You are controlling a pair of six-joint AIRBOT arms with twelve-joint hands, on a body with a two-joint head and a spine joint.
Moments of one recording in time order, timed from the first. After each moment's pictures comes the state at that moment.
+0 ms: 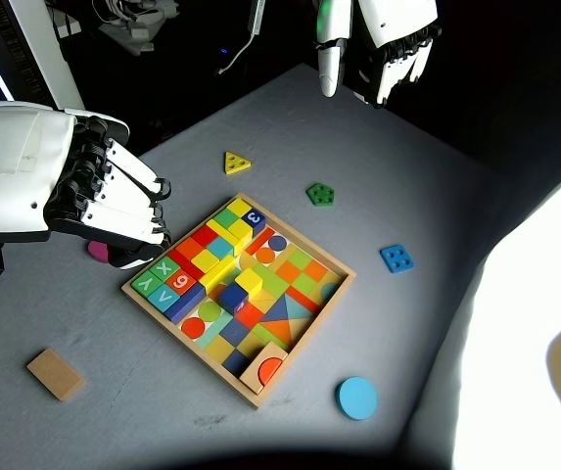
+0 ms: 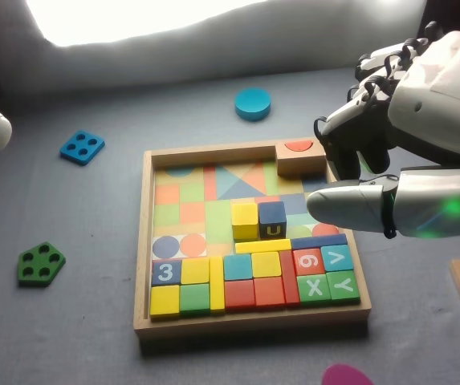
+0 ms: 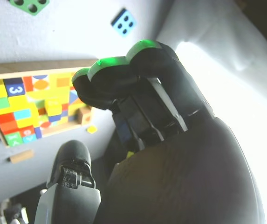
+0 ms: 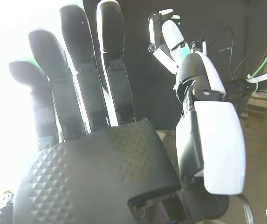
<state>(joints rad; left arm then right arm) -0.26 -0.59 0.87 0.46 0.91 0.81 -0.35 -0.77 0.73 -0.05 0.47 -1.03</state>
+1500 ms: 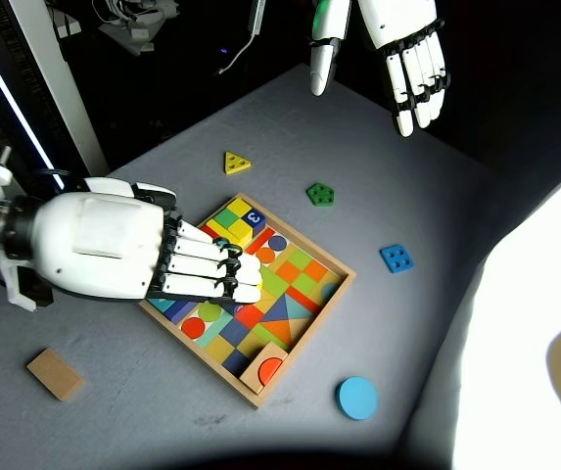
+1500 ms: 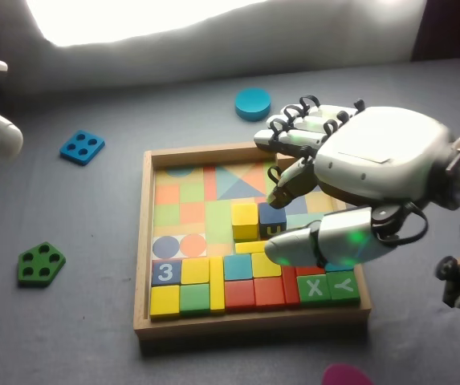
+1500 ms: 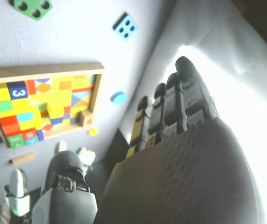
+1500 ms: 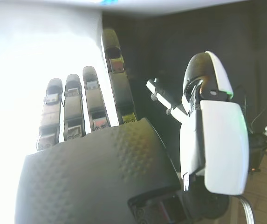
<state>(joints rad) -0.26 -0.59 0.87 0.46 0.92 0.82 -0.40 -1.06 0.94 0.37 0.29 -1.45</state>
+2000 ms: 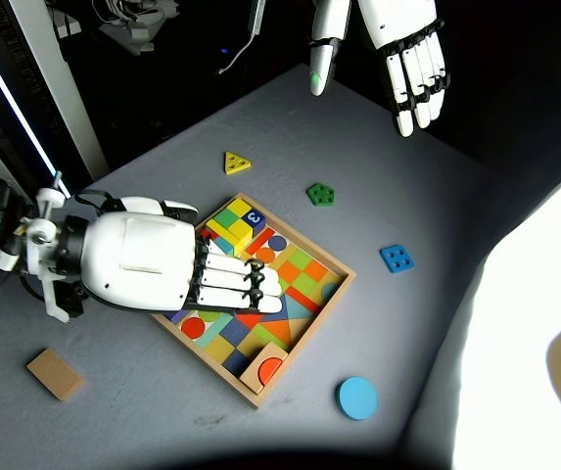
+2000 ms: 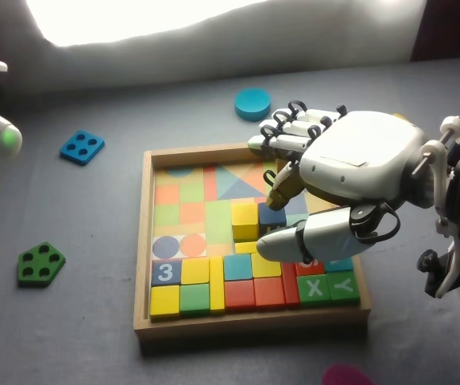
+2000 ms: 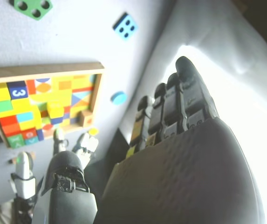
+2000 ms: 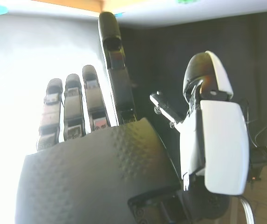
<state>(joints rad) -0.26 -0.59 0.87 0.46 0.92 0.82 -0.42 -1.16 1.04 0.37 0.30 -1.48</state>
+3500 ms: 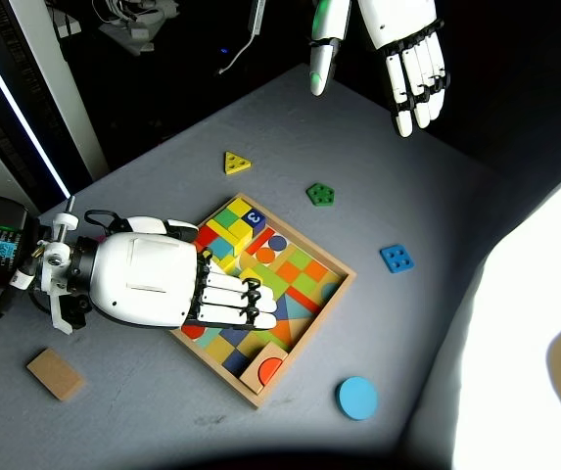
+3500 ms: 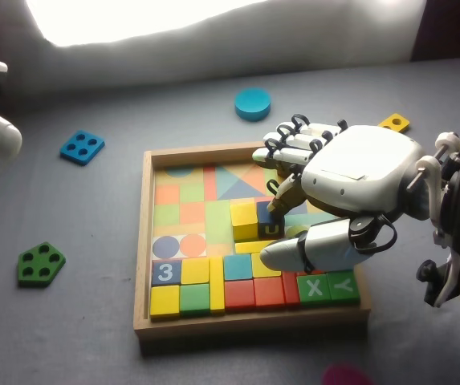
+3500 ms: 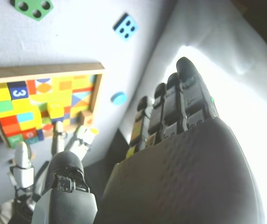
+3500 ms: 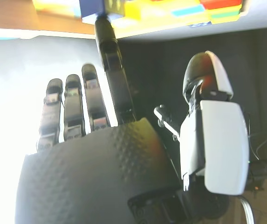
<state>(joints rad) -0.26 -0.59 0.87 0.46 0.92 0.82 -0.47 -1.19 1.07 0.38 0.32 -1.49</state>
